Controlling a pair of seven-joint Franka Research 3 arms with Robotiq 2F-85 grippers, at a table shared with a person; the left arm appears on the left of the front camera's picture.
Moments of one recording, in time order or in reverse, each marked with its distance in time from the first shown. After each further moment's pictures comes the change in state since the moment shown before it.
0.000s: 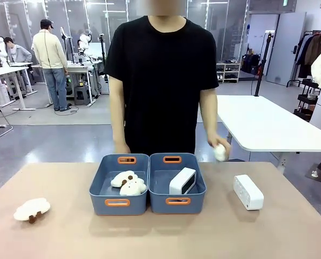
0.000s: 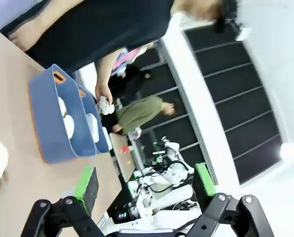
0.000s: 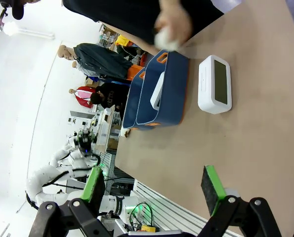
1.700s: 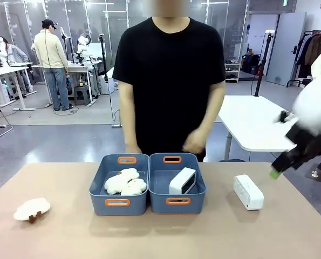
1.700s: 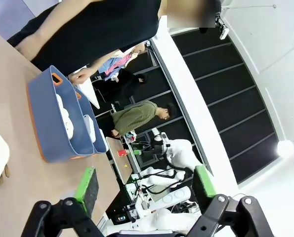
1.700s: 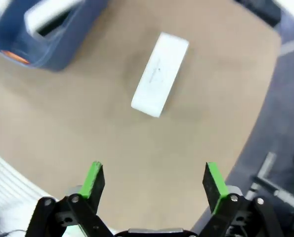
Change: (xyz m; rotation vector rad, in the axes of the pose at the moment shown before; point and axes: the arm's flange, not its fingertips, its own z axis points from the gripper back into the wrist) left arm -0.002 0.005 0.001 -0.015 0.006 -0.012; right arm 0.015 0.118 -0.255 -0.934 0.541 0.771
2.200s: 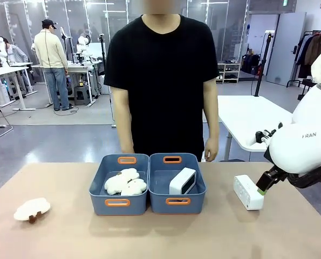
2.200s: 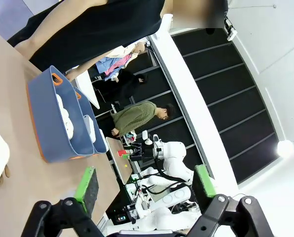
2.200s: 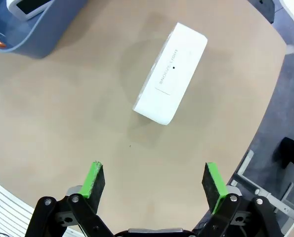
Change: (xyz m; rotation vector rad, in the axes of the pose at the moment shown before) left arm 0.000 0.000 0.000 0.000 0.000 0.000; right arm 0.003 0.032 -0.042 -0.089 0.043 0.078
